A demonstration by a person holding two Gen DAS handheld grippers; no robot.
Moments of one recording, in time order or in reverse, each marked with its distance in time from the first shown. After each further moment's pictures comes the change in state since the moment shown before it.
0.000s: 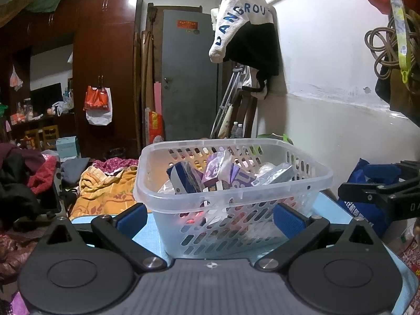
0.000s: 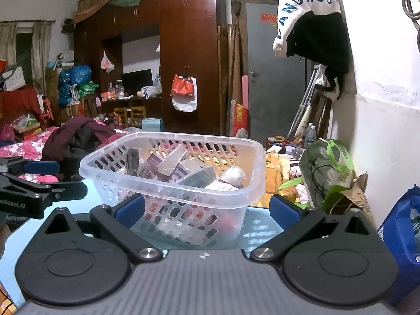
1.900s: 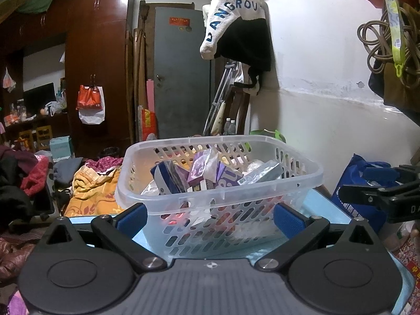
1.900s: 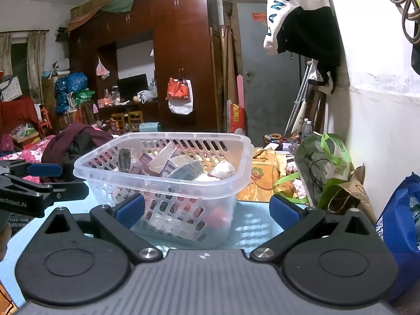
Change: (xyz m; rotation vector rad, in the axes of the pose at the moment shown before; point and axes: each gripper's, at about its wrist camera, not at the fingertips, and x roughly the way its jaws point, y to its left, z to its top) left arm 0.009 -0.017 0.003 0.015 0.021 -0.025; right arm -0.008 -0.017 -0.011 0.051 -0.009 -0.001
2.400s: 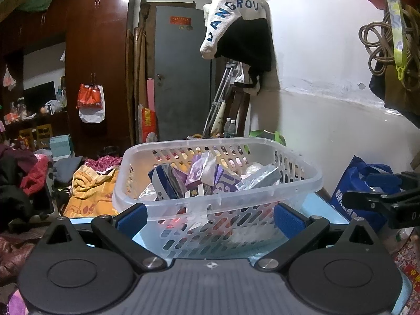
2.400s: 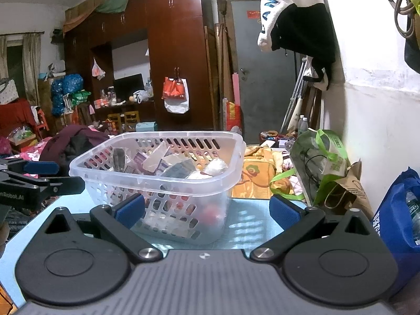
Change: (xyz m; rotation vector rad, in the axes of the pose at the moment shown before) left arm 0.000 -0.005 0.006 -0.011 0.007 -0.001; right arm -0.004 -0.007 0.000 0.017 0.007 -0.014
